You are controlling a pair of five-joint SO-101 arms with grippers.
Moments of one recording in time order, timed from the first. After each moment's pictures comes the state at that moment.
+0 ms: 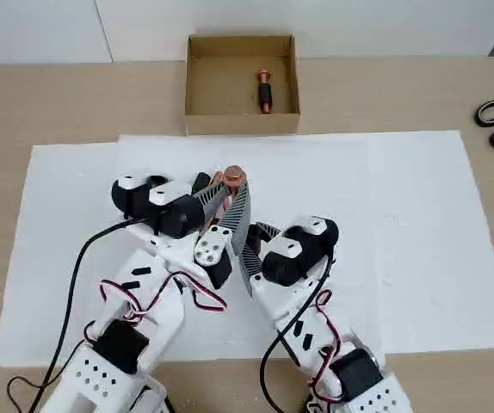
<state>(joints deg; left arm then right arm) 28.7 -72.0 72.9 16.5 18.1 -34.4 -102.8 96.0 28.0 -5.7</state>
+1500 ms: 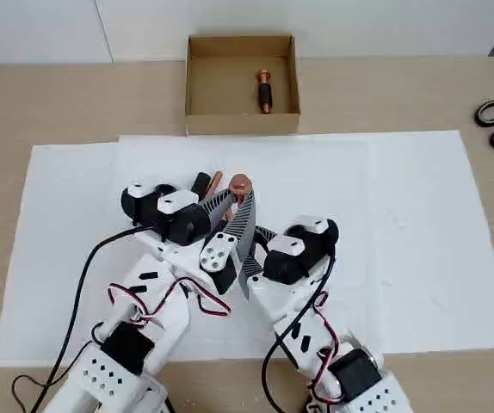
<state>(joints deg) 30.0 -72.1 78.2 11.4 18.5 -36.0 -102.8 96.0 28.0 -9.6</state>
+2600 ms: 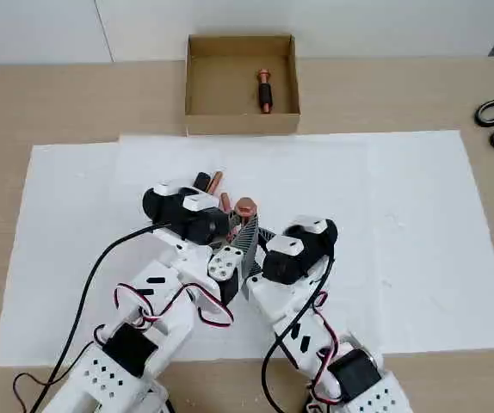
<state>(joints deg) 32.1 -72.1 78.2 23.4 18.2 -36.0 -102.8 96.0 28.0 -9.6</state>
